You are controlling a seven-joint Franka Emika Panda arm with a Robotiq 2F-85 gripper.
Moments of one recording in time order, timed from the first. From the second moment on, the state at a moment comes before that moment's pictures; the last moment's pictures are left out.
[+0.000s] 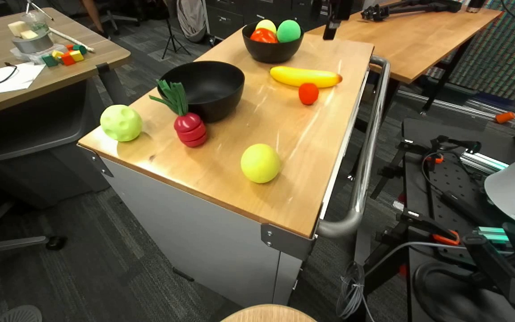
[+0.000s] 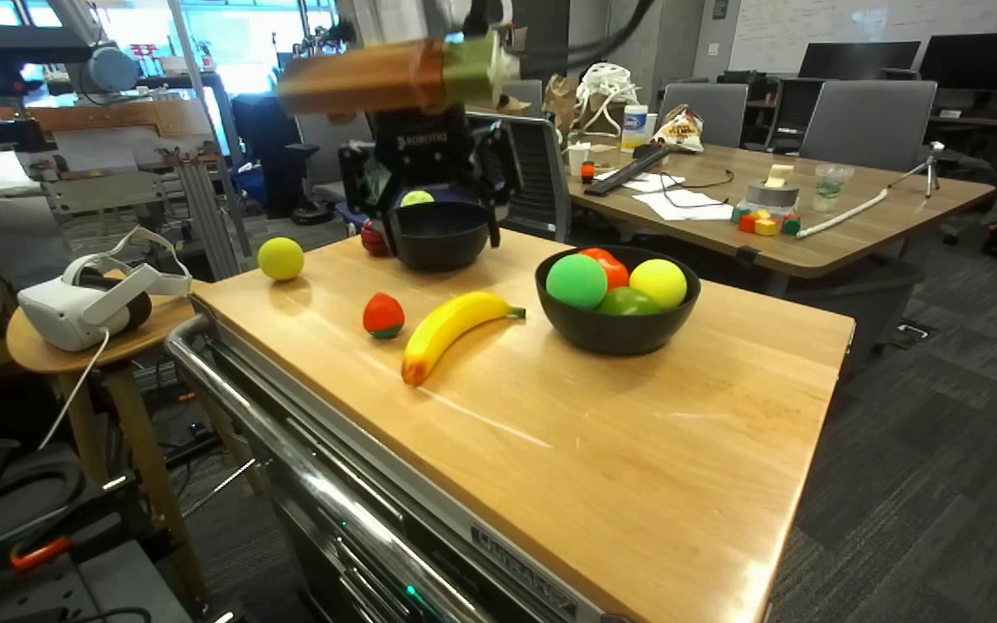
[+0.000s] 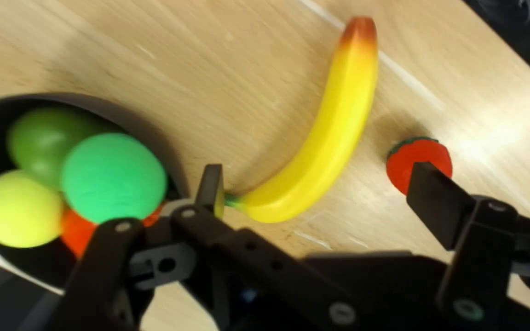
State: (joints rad) arm -0.27 -0.19 0.09 -2.41 -0.08 2.35 -0.74
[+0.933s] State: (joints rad) arm -0.12 -0.11 -0.11 -2.35 -0.16 2.67 -0.64
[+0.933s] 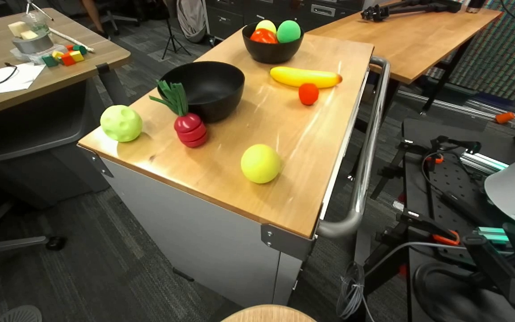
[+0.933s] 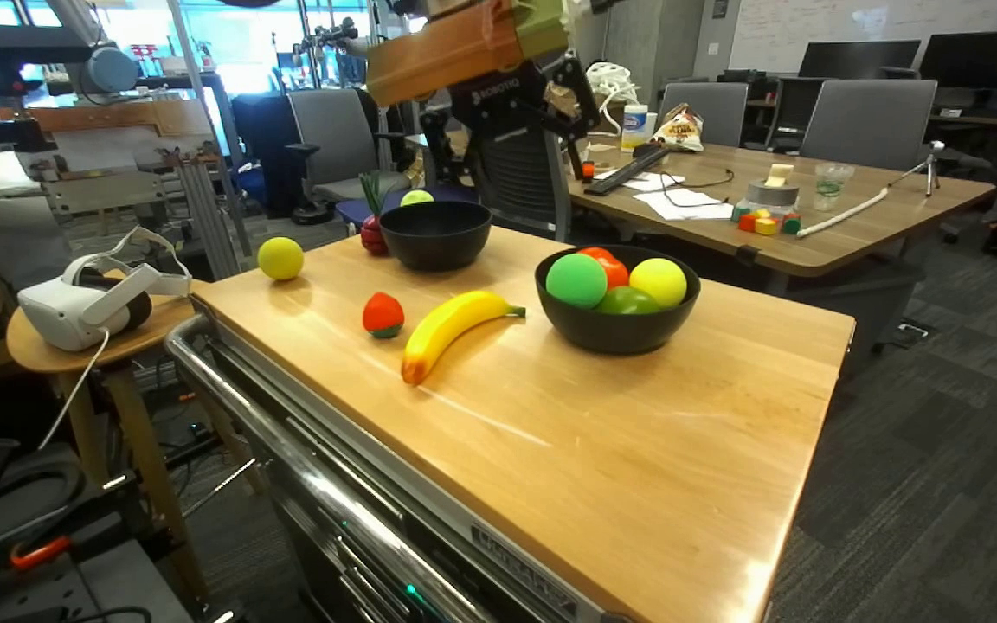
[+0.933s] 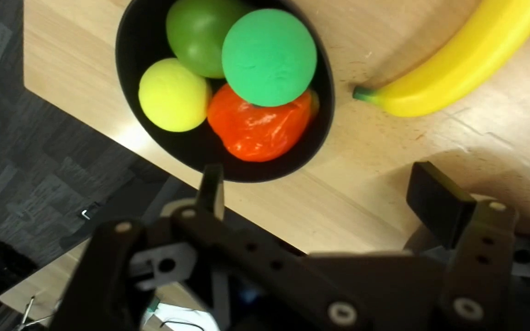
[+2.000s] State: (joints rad) arm -0.17 0.10 -0.14 -2.28 -0.22 2.79 -0.65
